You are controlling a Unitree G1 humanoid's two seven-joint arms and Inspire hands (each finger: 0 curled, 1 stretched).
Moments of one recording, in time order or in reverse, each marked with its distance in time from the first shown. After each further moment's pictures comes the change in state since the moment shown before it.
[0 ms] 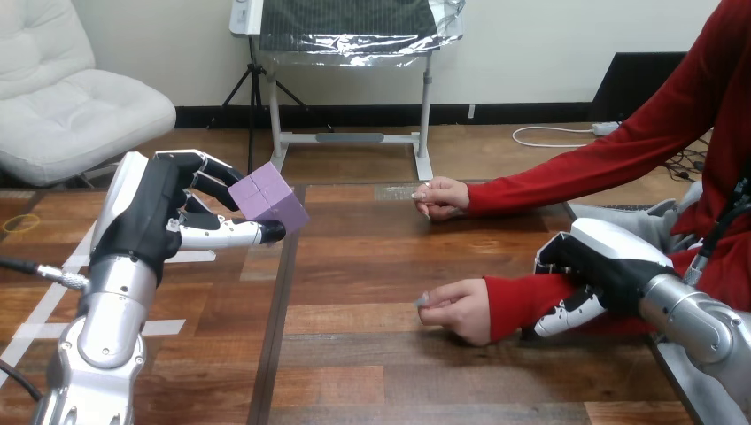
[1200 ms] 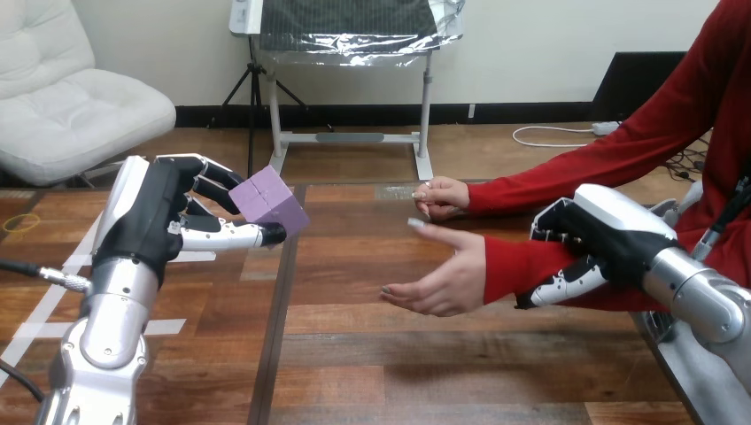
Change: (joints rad) left arm 0.000 -0.012 -0.001 0.000 -0.001 0.016 -0.004; right arm 0.001 -0.027 -0.048 -0.103 0.050 -0.015 0.023
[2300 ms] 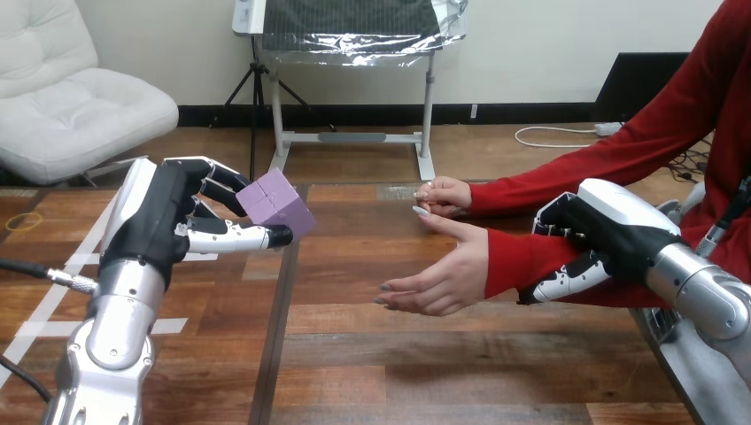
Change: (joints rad) left arm 0.000 -0.015 -0.003 0.000 0.009 0.001 -0.010; right arm 0.000 -0.001 -0.014 -0.003 0.011 0.001 0.013
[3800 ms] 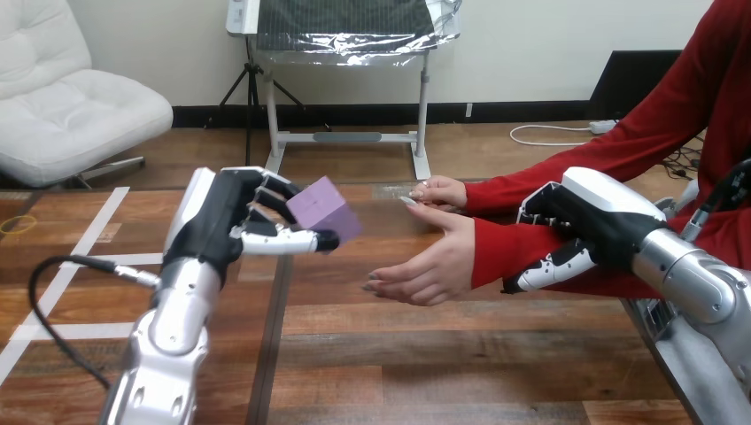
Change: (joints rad) left arm -0.120 -0.112 -0.062 0.237 0.002 -0.101 0.029; right arm 0.000 0.017 0.000 -0.122 0.004 0.088 0.068
